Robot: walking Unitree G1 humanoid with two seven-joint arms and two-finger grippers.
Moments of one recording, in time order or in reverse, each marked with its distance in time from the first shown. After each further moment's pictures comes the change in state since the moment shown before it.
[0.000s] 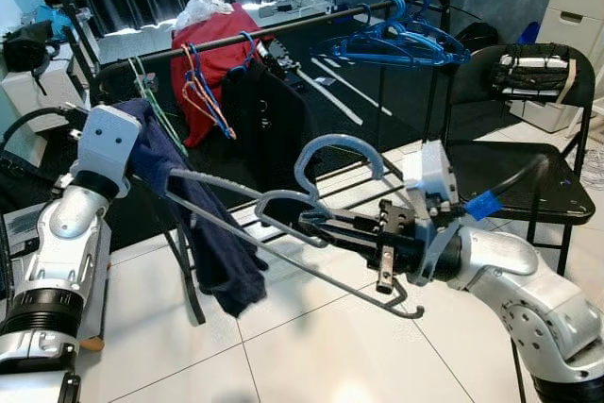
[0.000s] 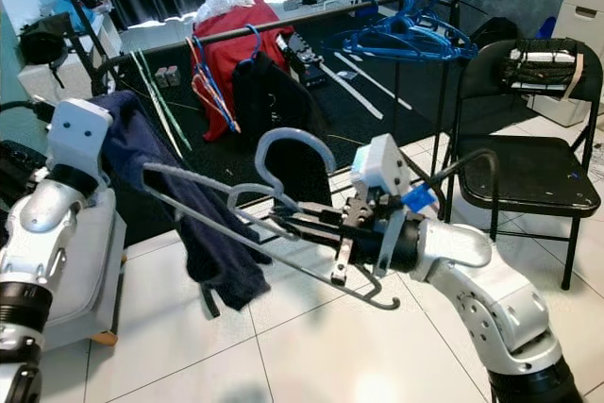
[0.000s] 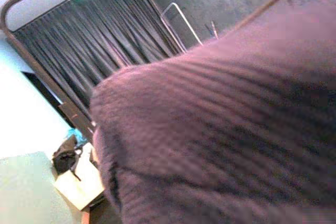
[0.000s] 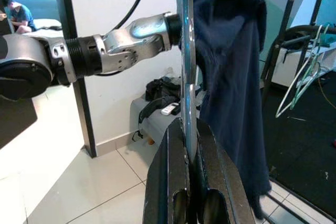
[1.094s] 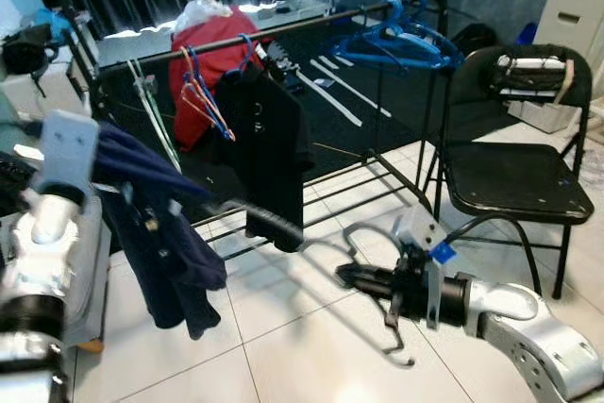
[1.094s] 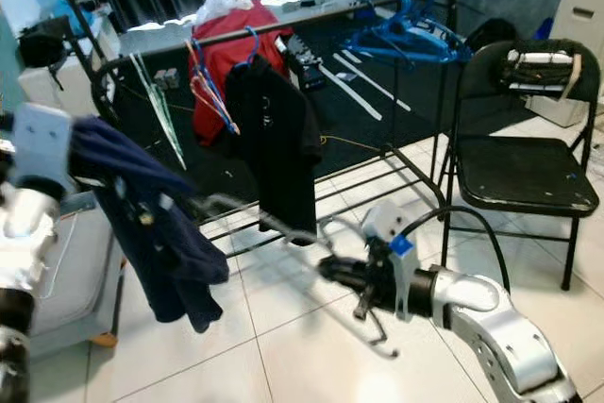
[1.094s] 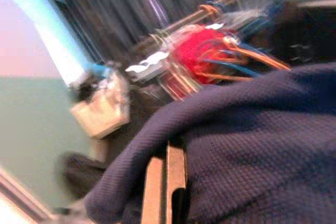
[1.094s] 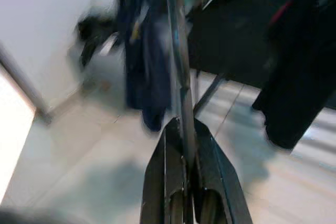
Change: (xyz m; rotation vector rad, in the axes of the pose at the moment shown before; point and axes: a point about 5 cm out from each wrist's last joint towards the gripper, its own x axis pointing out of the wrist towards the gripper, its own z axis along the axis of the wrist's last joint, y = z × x) left arm -0.033 -0.025 -0.039 -0.185 0.209 0.057; right arm -0.045 -0.020 -0.072 0.141 0.251 -0.370
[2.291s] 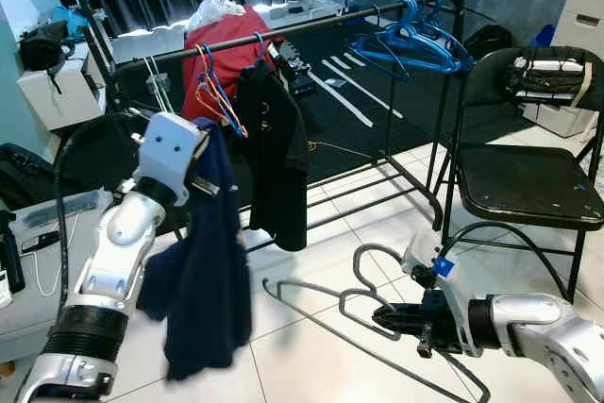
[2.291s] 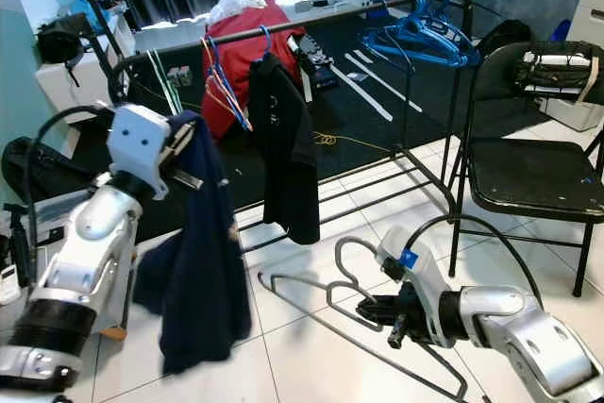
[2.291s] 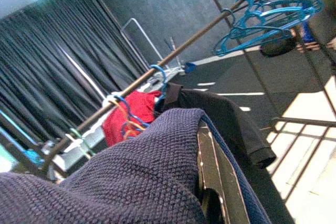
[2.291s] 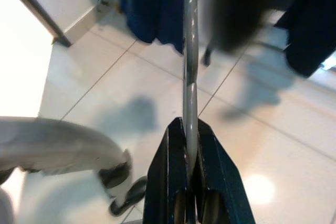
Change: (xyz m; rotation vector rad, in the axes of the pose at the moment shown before) left arm 0.010 -0.053 0.068 0.128 -0.239 -0.265; right arm -0.024 -0.011 -0.020 0.006 0.321 0.048
